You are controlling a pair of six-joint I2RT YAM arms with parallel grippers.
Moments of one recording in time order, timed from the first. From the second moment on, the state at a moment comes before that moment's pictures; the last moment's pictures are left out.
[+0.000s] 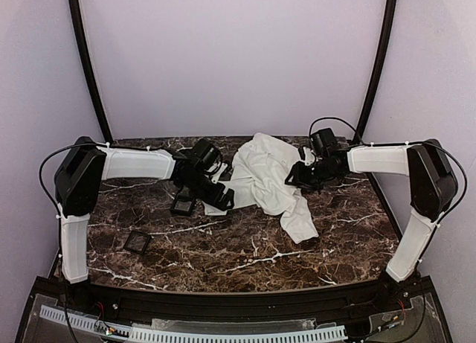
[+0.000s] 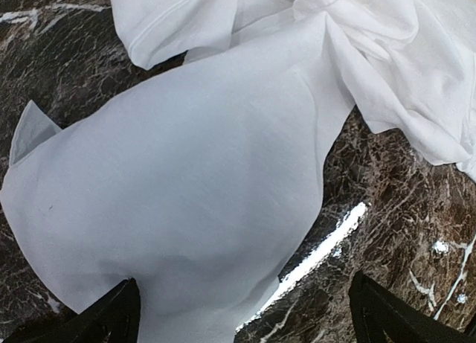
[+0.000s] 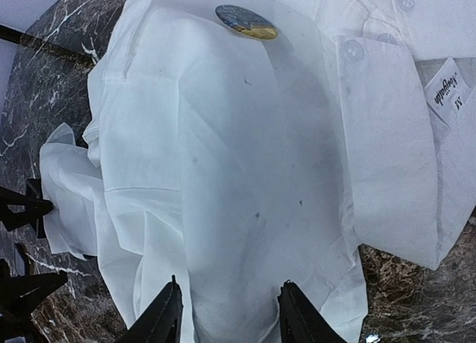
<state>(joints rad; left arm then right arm) -0.73 2.06 1.50 -0.46 0.14 -0.16 0.41 1.77 1.15 -0.29 -0.23 0.46</state>
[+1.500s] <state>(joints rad) -0.72 2.15 1.63 -0.60 -0.20 -0.27 0.44 1.69 1.13 -0.23 -0.13 0.49</state>
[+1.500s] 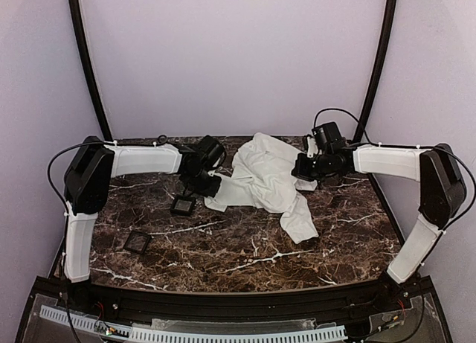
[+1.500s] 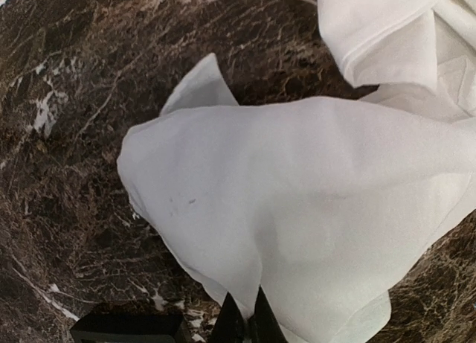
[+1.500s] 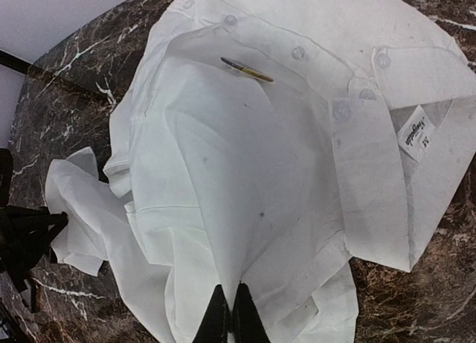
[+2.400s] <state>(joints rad) -0.20 1.67 1.29 -0.40 -0.17 -0.34 0.50 1.55 1.04 -0.11 -0.06 0.68</state>
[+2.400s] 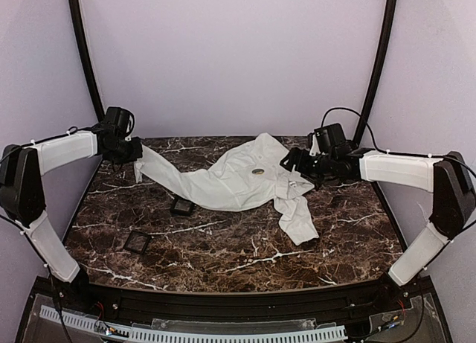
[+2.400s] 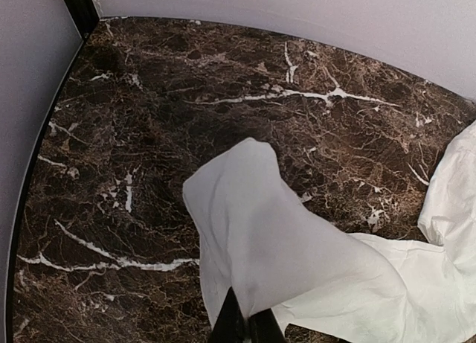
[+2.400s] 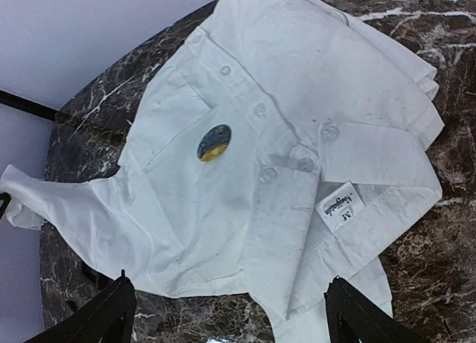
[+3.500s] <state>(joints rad) -0.20 1.62 1.21 -0.39 -0.17 -0.42 0.36 1.87 1.04 -0.05 -0.11 0.82</state>
